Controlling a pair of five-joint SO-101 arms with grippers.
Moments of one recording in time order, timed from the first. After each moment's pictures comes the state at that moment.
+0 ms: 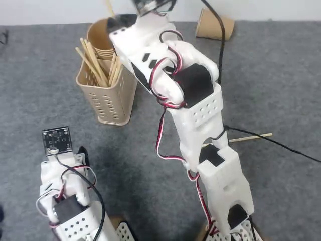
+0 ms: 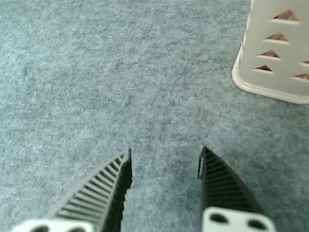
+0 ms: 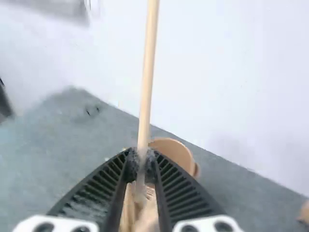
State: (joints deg) left arm -35.7 -97.1 93.0 58.9 -10.1; right arm -39.5 33.3 -94.5 82.5 -4.6
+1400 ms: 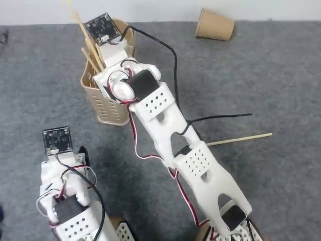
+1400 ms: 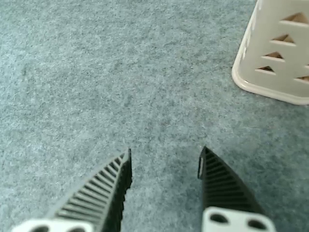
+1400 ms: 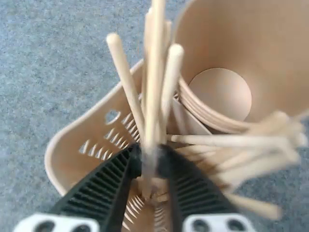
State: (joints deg) left arm -35.5 -97.1 93.0 58.9 -10.1; right arm -44.4 58.3 -95.6 89.5 -5.2
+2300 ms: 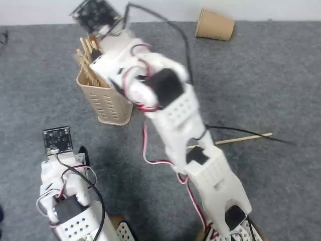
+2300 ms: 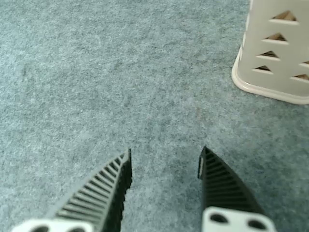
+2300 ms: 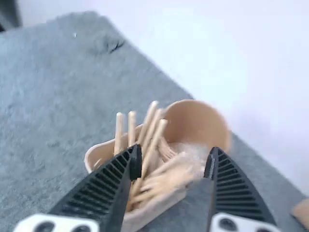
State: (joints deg) left arm -35.5 -97.1 93.0 58.9 -10.1; right arm -44.1 35.6 -95.4 91.5 10.7
